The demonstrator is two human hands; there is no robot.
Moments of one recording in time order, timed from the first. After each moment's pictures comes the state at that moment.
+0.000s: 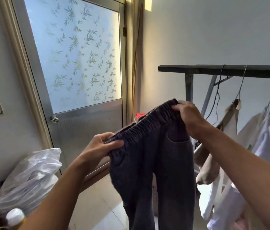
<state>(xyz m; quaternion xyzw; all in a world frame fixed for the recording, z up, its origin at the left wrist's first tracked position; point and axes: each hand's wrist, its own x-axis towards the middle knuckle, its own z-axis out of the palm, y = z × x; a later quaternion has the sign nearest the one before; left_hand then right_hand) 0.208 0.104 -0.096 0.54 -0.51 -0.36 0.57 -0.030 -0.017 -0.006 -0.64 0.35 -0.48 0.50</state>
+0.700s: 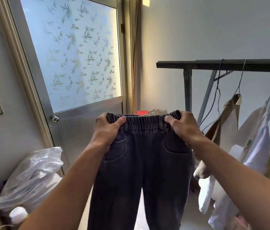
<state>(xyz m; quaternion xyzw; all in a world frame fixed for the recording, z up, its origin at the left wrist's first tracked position) 0.175 0.067 -0.057 0.64 -0.39 -0.16 0.64 -0.037 -0.016 -0.046 -0.68 0.48 -0.45 0.32</state>
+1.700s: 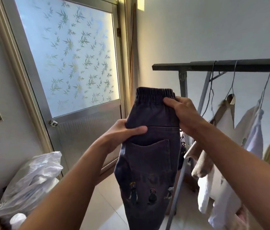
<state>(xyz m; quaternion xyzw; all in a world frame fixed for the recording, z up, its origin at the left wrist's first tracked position) 0.153 0.068 -0.045 0.54 -0.56 -0.39 0.49 -0.037 -0.017 -0.005 -0.59 0.29 -0.51 0.55</state>
